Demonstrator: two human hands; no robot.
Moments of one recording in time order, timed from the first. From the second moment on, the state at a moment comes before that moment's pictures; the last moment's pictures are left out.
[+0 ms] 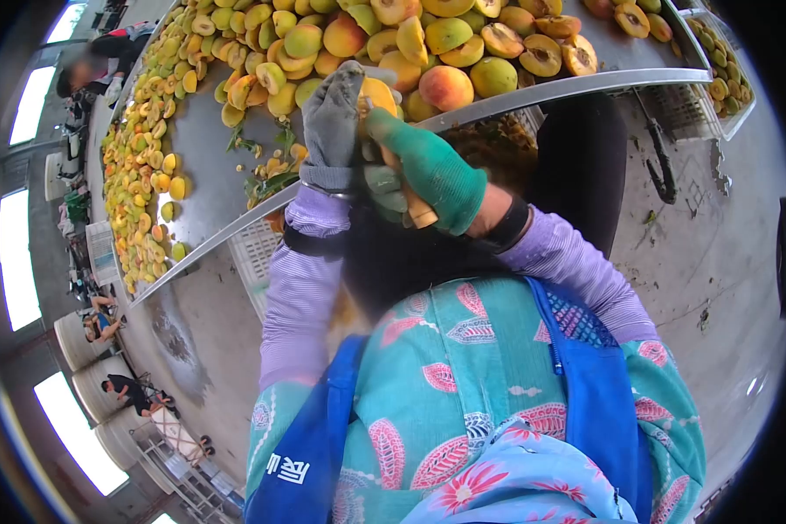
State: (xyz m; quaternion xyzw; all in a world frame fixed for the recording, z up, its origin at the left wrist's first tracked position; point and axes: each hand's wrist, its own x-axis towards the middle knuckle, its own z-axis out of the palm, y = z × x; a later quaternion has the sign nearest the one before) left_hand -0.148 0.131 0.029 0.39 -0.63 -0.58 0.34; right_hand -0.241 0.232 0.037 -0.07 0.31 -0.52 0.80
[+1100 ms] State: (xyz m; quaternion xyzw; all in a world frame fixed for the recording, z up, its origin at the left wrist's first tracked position) left_hand -0.097 0.088 0.073 0.60 -0.80 -0.09 0.03; right_hand -0.269 0.266 0.001 0.08 0.21 -0.39 0.89
